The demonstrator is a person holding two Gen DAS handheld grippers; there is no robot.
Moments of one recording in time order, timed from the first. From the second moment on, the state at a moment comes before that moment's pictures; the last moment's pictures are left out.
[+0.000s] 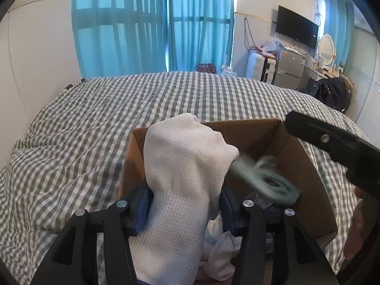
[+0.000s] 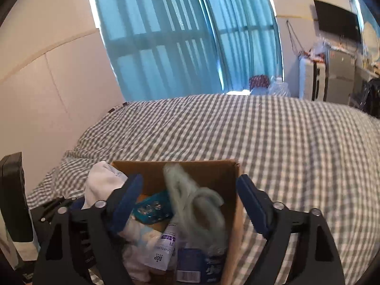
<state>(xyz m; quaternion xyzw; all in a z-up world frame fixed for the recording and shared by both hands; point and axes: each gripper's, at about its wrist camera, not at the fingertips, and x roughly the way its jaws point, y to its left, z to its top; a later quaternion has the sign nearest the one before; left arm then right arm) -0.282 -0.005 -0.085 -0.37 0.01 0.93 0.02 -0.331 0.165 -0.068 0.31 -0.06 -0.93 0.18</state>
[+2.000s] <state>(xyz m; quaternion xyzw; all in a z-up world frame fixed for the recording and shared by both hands) -0.015 -0.012 -0.006 -0.21 -0.03 0.98 -0.01 -0.035 0.220 -0.018 0.19 0.00 -0.98 0.06</state>
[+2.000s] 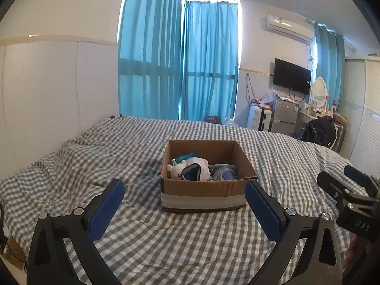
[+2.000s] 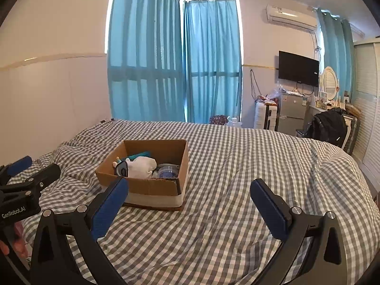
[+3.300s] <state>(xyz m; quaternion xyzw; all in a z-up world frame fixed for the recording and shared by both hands) -0.013 -0.004 -0.007 -0.21 -0.01 0.98 -0.02 -0.034 0.210 -0.022 0.19 0.02 -0.98 0.05</state>
